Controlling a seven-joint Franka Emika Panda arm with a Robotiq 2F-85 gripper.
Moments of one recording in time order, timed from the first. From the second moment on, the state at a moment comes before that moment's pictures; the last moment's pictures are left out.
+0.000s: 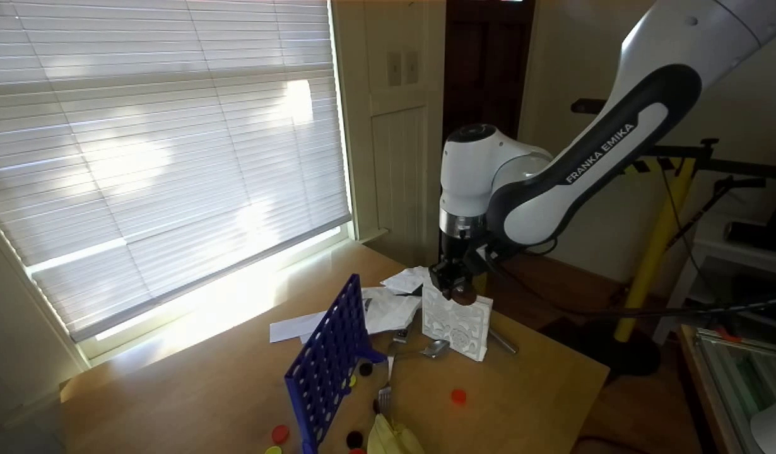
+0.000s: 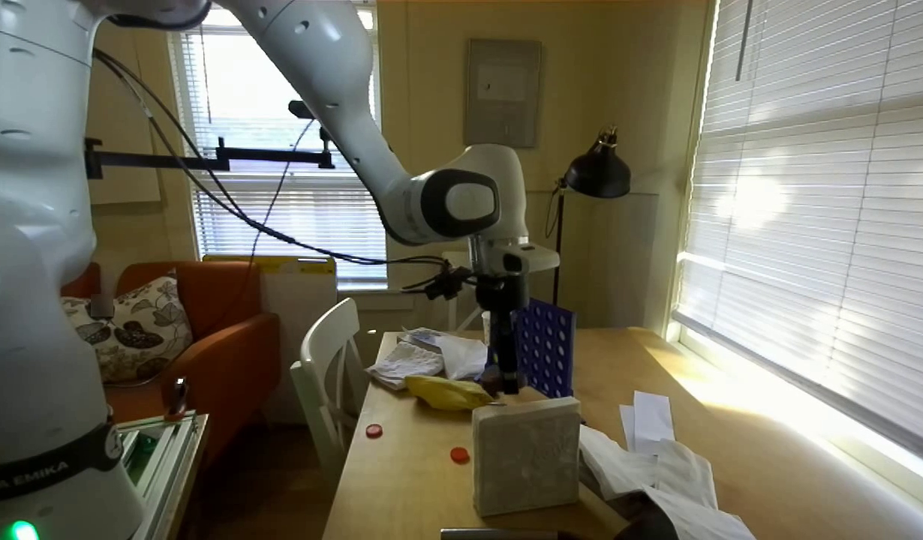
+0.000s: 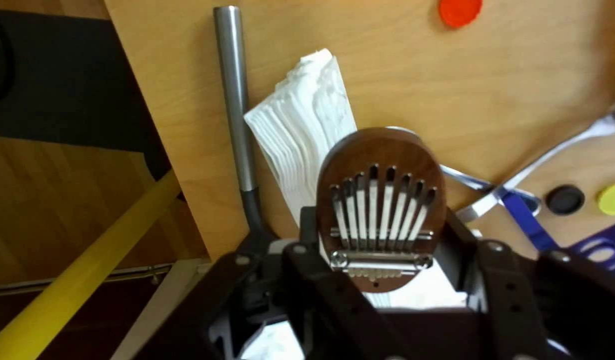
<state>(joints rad) 0.06 0.22 -0.11 -2.23 -0.26 2.52 0.72</state>
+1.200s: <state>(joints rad) 0.03 0.31 -0.20 -2.02 -0.35 2.51 0.92</state>
